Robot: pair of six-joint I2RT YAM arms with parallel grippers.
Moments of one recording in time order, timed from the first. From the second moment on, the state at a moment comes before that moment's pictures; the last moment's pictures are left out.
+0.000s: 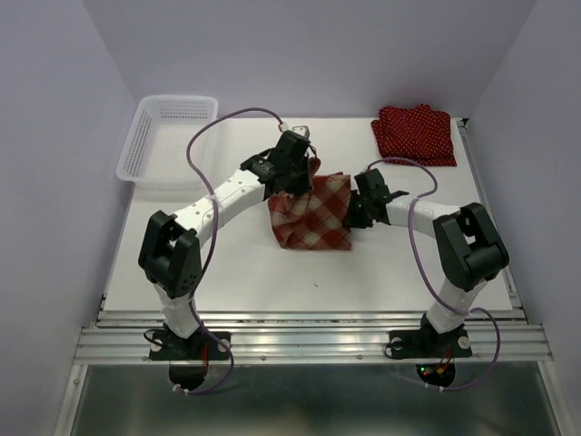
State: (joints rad) left arm -0.66 1.74 1.53 -0.54 -0.09 -0.55; right arm 0.41 1.76 1.00 -0.22 -0.06 0.62
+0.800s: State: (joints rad) left arm -0.77 2.14 1.75 -0.52 -0.01 -0.66; right arm 0.41 1.74 0.97 -0.18 -0.09 0.62
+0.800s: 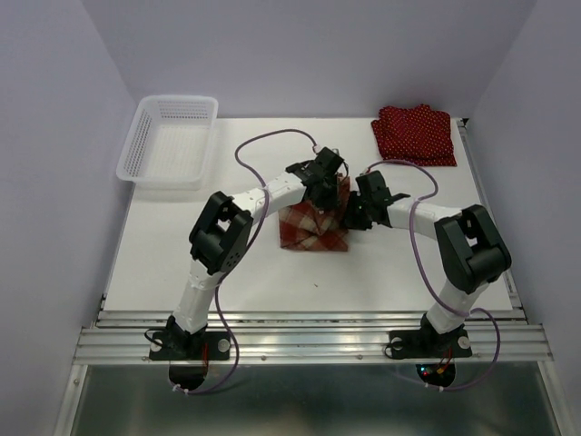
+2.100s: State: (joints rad) left arm -0.48 1.60 1.27 -0.46 0.02 -0.66; right arm 0.53 1.60 1.13 -0.19 -0.37 0.50
